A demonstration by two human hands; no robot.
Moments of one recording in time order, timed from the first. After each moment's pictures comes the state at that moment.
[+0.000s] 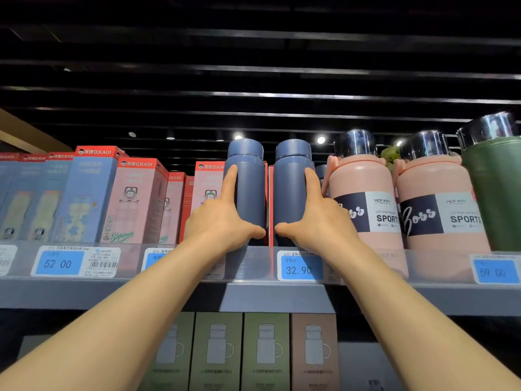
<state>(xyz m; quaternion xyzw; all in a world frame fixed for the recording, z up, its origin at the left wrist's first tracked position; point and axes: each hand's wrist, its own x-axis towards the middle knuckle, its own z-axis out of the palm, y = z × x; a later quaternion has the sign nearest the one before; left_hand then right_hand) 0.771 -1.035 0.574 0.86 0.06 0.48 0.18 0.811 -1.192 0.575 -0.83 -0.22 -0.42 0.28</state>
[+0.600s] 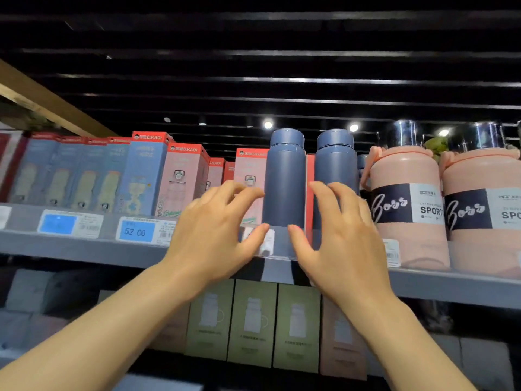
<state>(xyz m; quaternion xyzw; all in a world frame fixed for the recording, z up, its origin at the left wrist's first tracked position) 0.690 -0.997 0.522 0.78 -0.06 0.62 -0.06 0.756 -1.165 0.512 -0.69 -0.30 -0.61 0.25</state>
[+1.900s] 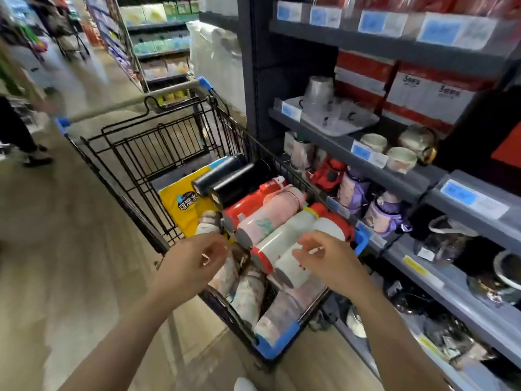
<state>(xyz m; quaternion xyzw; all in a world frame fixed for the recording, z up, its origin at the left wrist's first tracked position) 0.030 -0.504 0.083 0.83 0.46 0.24 0.21 0.280 -0.575 0.078 -0.73 -0.53 0.31 0.30</state>
